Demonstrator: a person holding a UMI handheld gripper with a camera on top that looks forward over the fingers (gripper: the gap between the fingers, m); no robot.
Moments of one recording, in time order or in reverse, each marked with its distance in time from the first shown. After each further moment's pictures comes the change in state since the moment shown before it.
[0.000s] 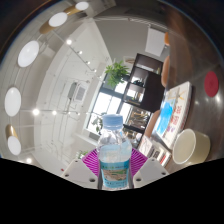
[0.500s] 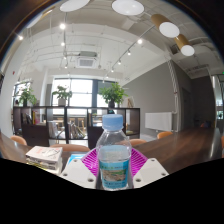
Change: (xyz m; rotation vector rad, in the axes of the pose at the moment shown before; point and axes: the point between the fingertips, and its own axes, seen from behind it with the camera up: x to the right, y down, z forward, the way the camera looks) arm 0.093 -0.197 -0.031 0.109 0.447 -1.240
